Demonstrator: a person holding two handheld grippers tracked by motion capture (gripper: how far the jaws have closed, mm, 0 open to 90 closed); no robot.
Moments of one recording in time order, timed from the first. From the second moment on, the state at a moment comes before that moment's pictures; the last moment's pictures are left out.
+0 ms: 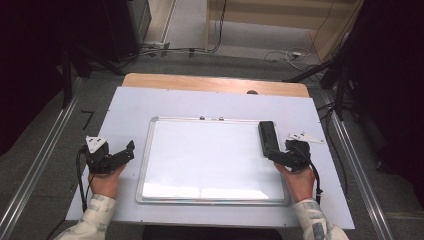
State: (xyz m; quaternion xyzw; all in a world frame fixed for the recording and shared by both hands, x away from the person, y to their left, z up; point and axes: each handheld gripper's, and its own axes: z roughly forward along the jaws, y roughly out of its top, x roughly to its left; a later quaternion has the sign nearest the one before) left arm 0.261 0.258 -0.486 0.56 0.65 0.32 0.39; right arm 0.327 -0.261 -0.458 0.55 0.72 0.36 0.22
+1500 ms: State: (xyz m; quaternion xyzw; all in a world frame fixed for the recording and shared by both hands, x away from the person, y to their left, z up) left arm 0.261 0.258 -0.486 0.56 0.65 0.32 0.39; right arm 0.278 -0.302 -0.448 0.54 0.71 0.38 0.25
